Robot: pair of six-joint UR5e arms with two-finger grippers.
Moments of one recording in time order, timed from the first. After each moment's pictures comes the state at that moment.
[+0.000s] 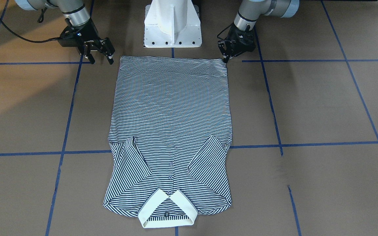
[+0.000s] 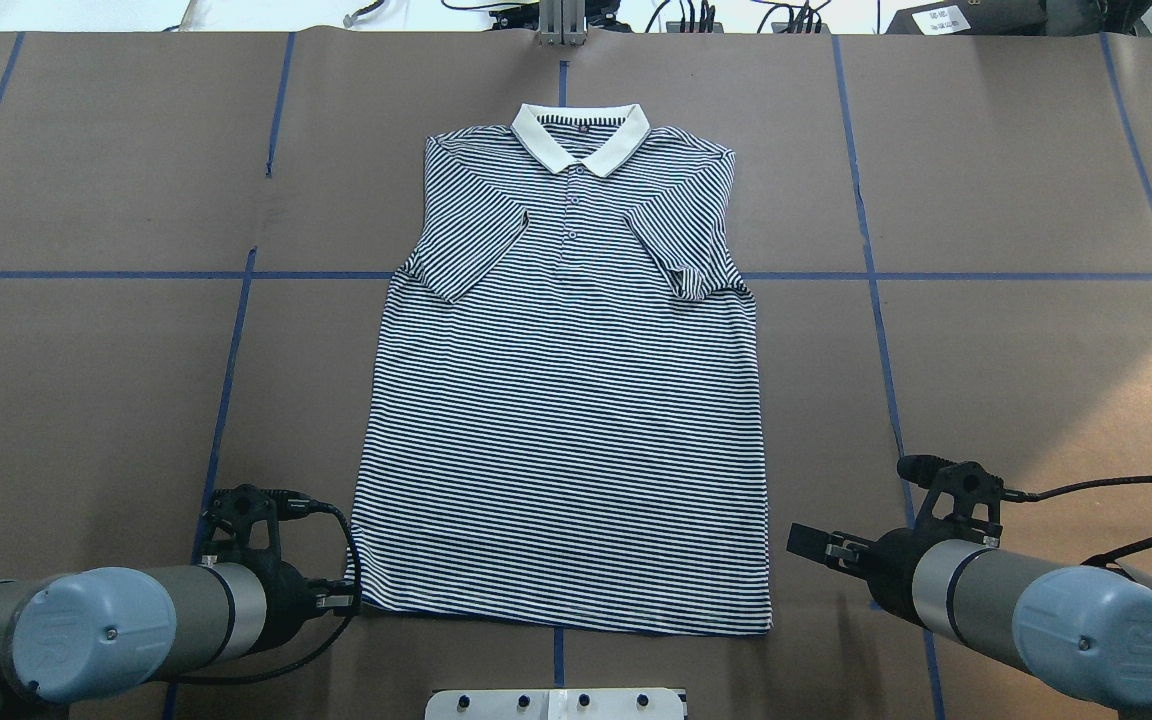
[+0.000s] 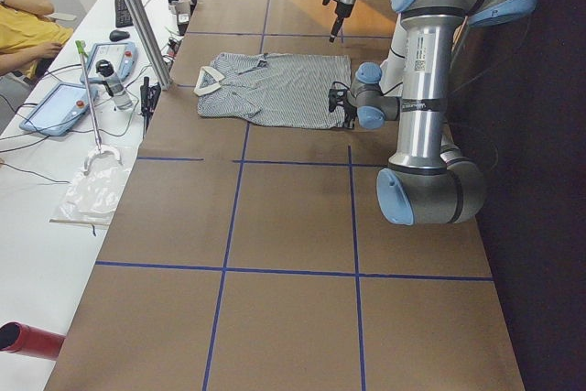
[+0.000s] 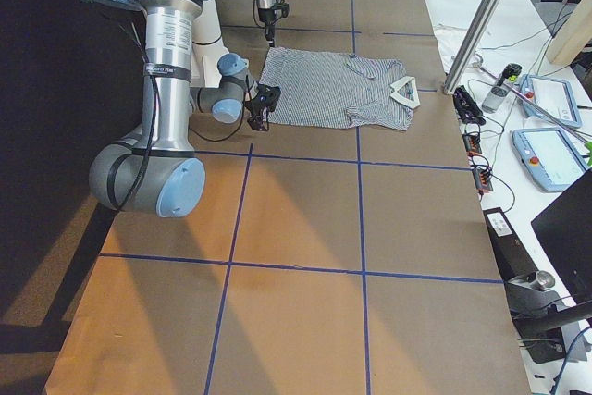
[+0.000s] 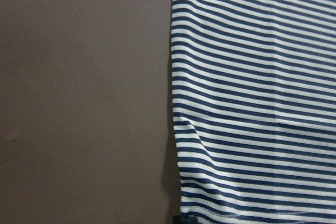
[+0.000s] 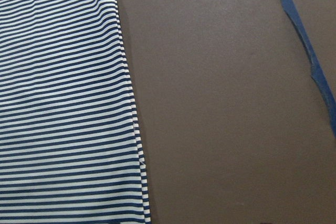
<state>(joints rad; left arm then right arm) -0.16 -1.62 -2.05 -2.05 -1.56 -1.44 0.16 -1.70 2.15 -1.03 1.42 1.73</state>
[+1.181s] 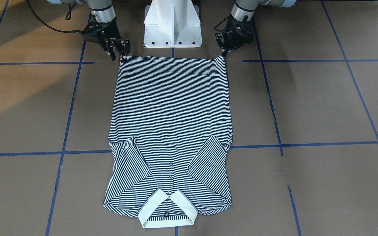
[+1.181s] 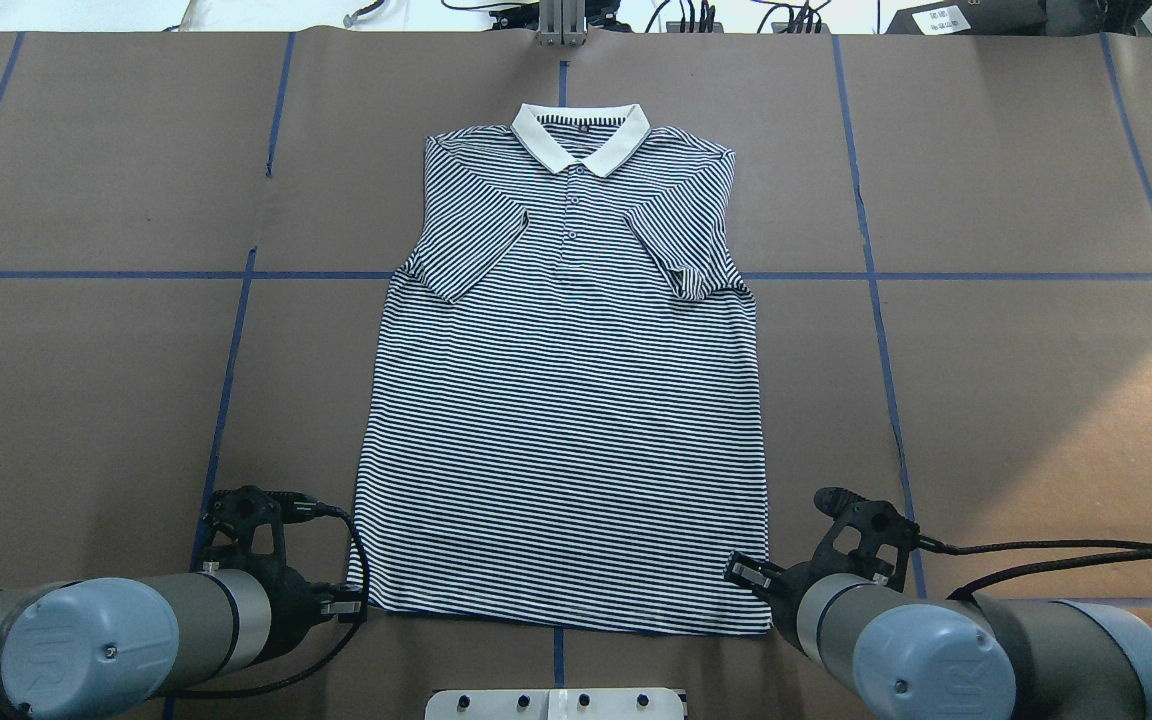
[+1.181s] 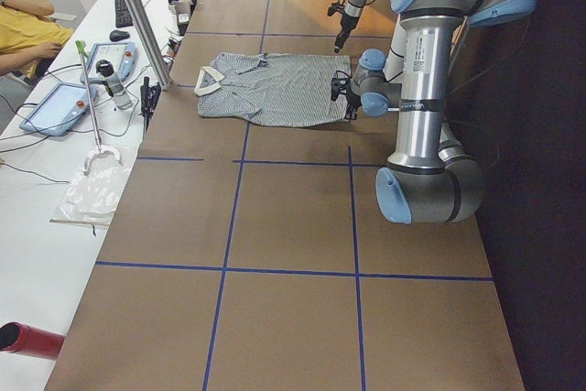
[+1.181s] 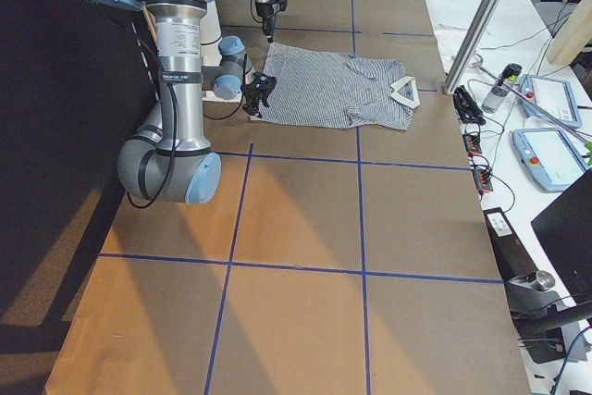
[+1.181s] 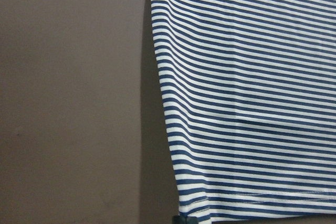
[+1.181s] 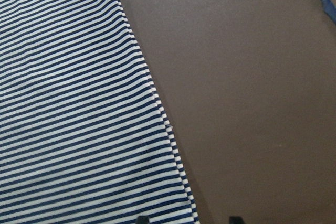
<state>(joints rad) -0.14 -1.65 -2.13 -1.93 -1.52 -1.44 0.08 -1.46 2.14 -1.42 1.38 1.96</state>
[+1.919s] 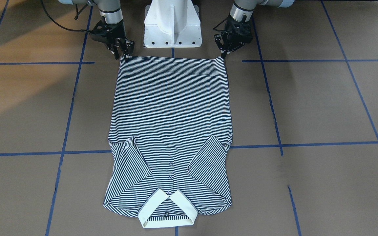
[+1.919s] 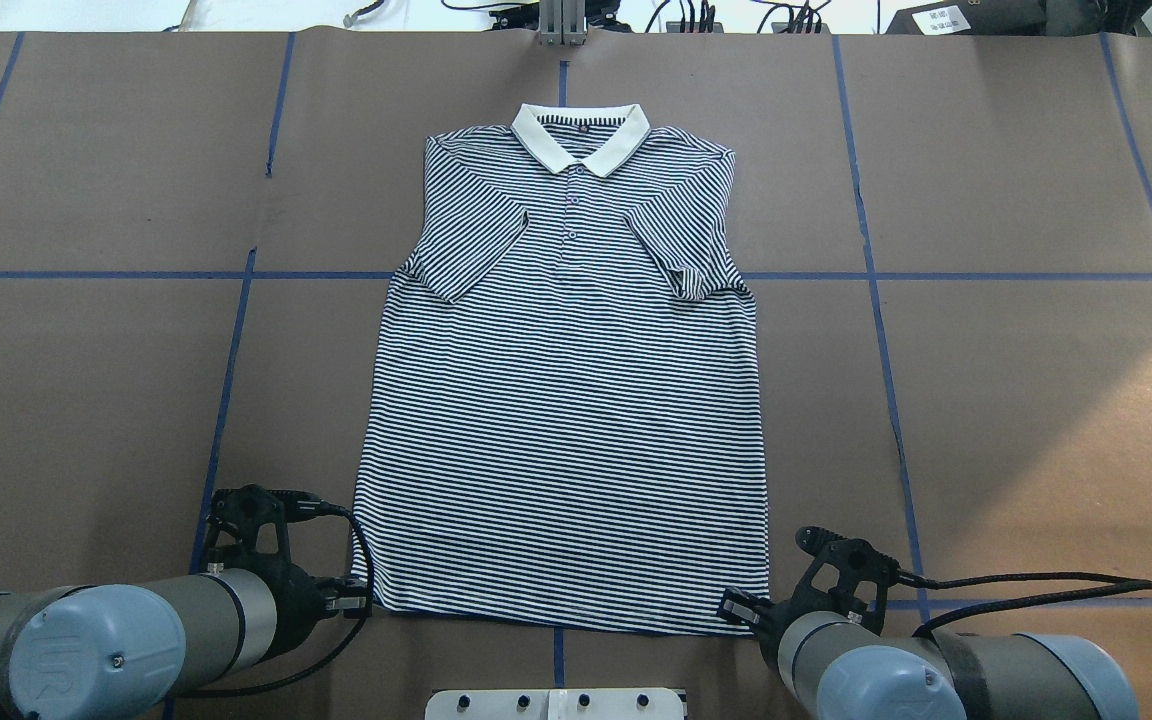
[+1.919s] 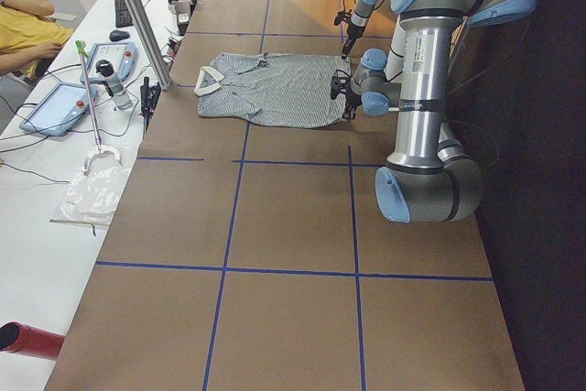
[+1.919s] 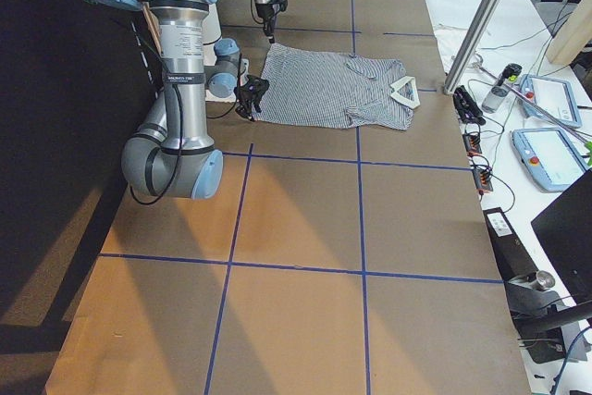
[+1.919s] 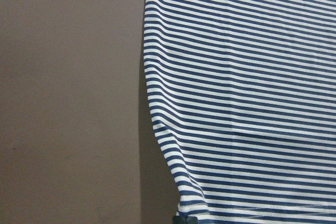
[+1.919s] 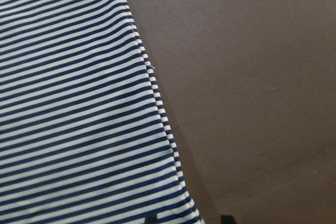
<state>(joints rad) -0.13 -1.65 -2.12 -1.93 -1.49 -1.44 0.02 -1.45 2.09 -1.46 1.36 1.97</state>
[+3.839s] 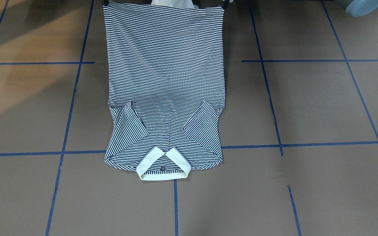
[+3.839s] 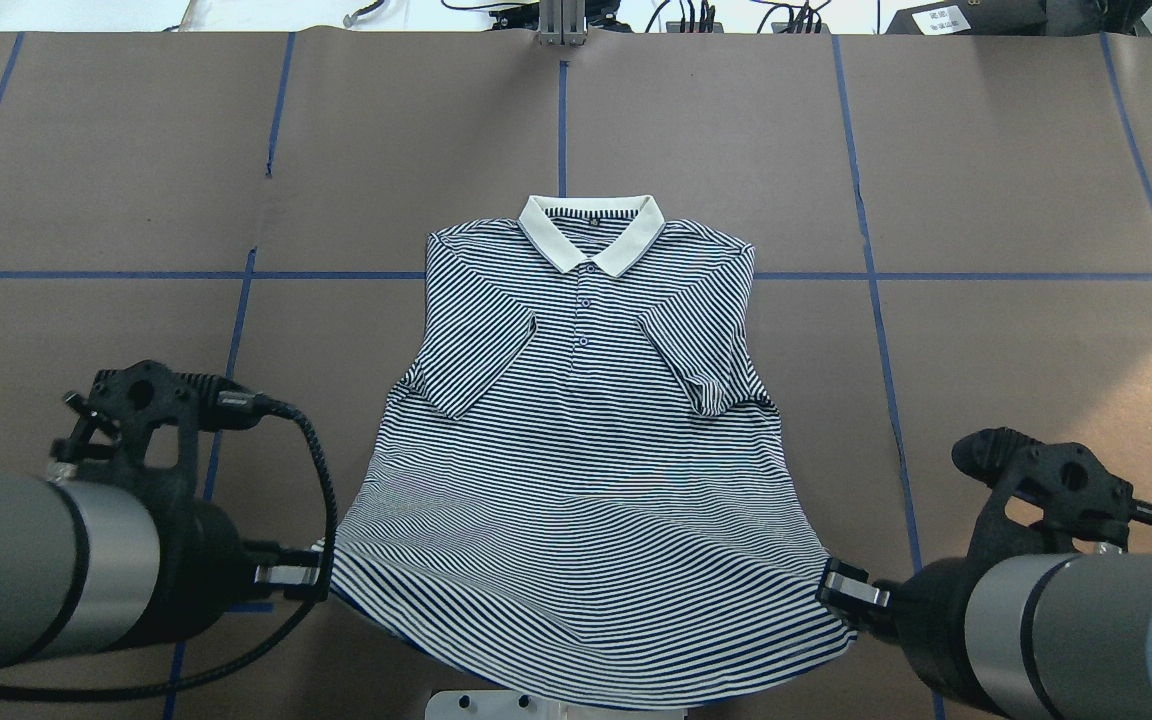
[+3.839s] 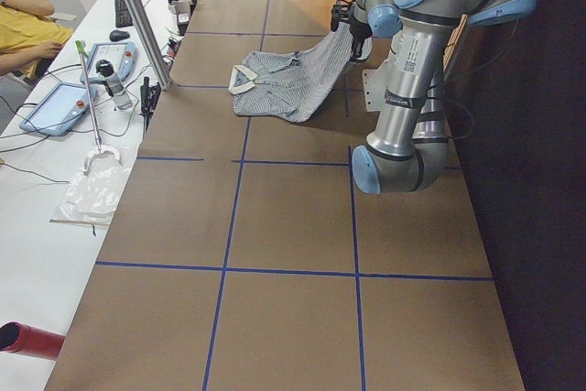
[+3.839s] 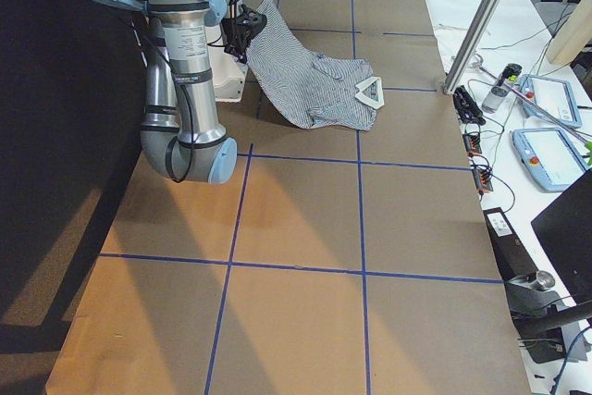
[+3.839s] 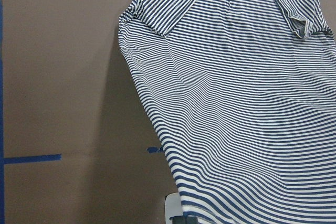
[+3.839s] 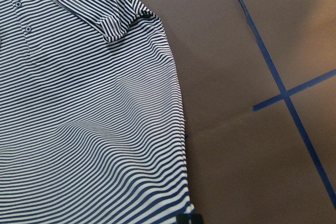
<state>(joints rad) -0.33 -2.02 -2.52 -1.13 -1.72 -1.25 0.20 -1.21 2.65 -2.19 1.62 1.86</state>
